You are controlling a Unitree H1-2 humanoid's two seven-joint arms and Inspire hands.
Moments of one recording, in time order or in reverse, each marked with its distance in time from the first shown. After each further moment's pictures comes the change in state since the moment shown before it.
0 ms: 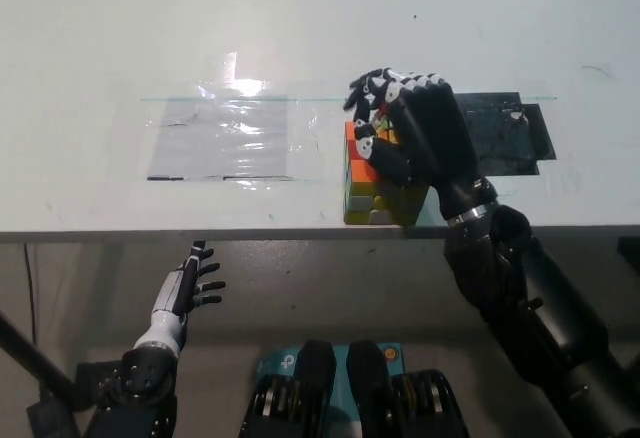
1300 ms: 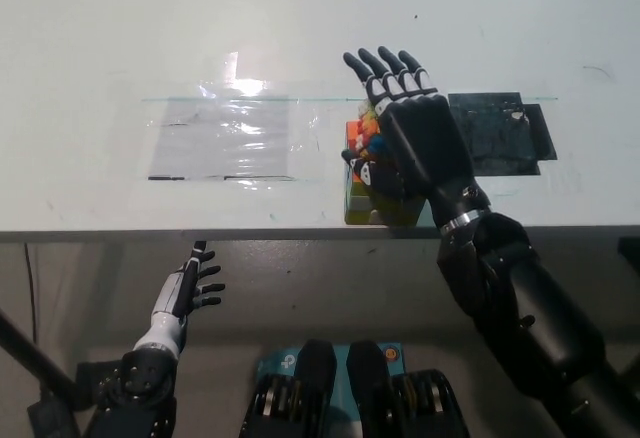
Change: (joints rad) left_arm 0.000 0.004 -0.011 0.011 0.000 -0.003 0.000; right_arm 0.029 -0.017 0.056 -0.108 -0.116 0.237 0.130
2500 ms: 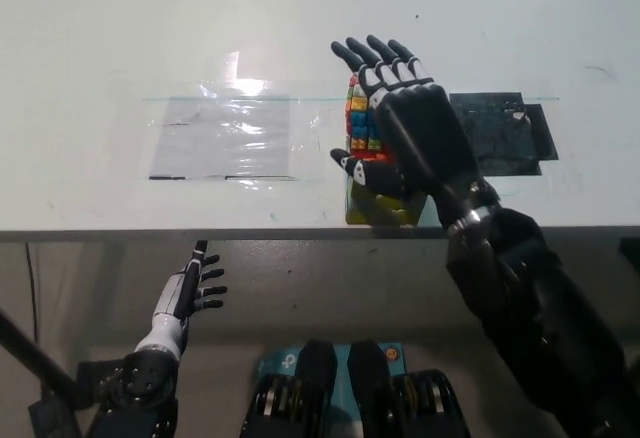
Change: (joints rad) left_arm 0.005 -0.004 0.003 -0.001 0.000 0.001 0.005; right_arm 0.055 -0.014 -0.029 -0.308 0.056 0.049 0.199
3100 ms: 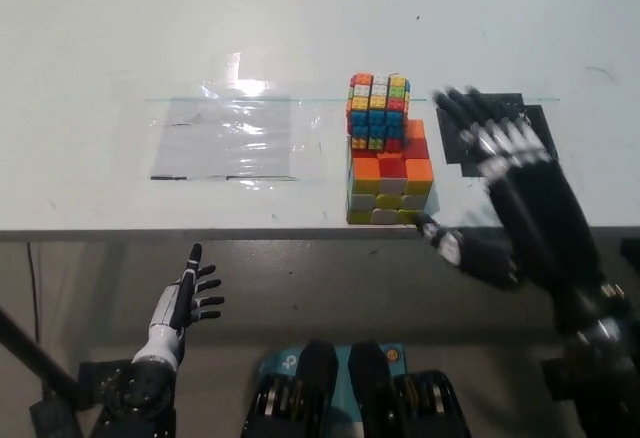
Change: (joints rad) left_arm 0.025 -0.007 0.022 -0.010 -0.006 0.007 -0.001; right_arm 0.368 -0.067 -0.156 -0.509 0.088 0.070 0.173
